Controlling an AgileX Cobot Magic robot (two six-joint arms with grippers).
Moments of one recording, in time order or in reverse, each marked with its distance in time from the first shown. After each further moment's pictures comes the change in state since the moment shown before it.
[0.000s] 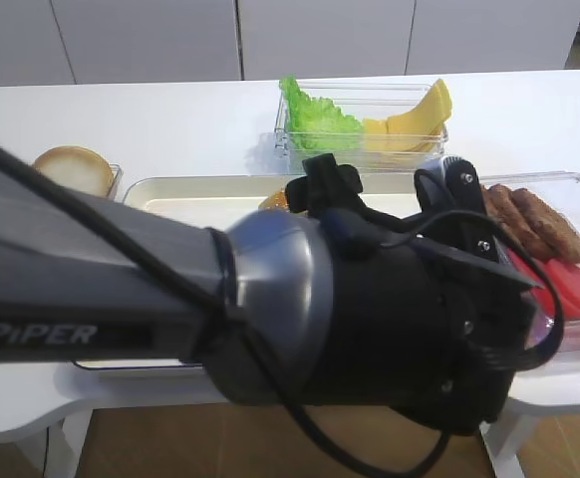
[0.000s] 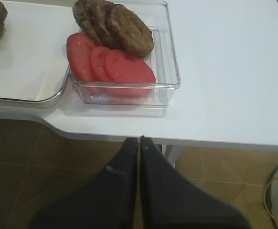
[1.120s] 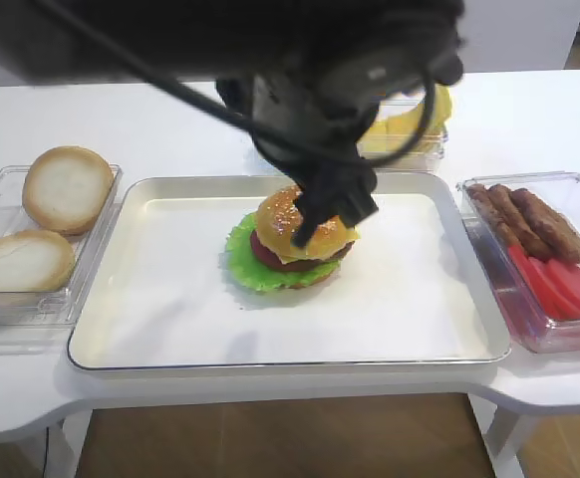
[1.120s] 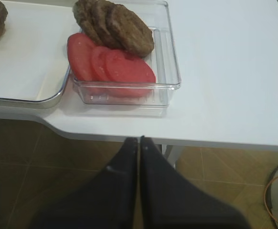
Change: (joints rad) left arm 0.150 -0.195 -0.187 -0.395 0.040 0.299; right arm 0.000 0.000 0.000 0.000 0.000 0.000
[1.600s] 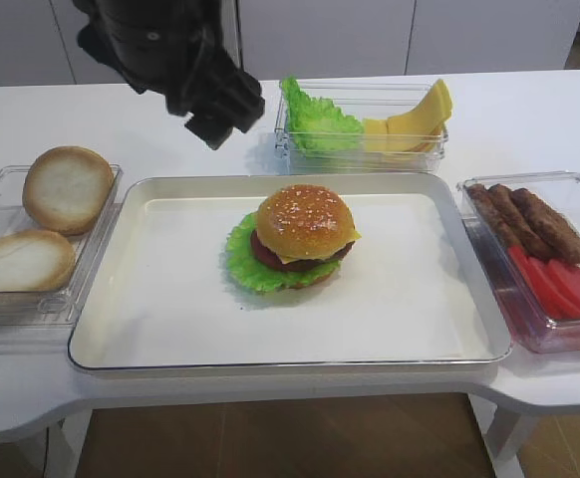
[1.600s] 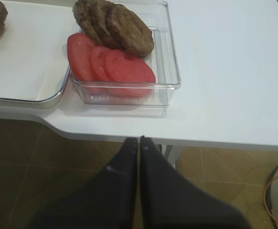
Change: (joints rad) left arm 0.287 -0.138 0.000 -0.256 0.019 0.079; right arm 0.000 0.000 0.000 0.000 0.000 0.000
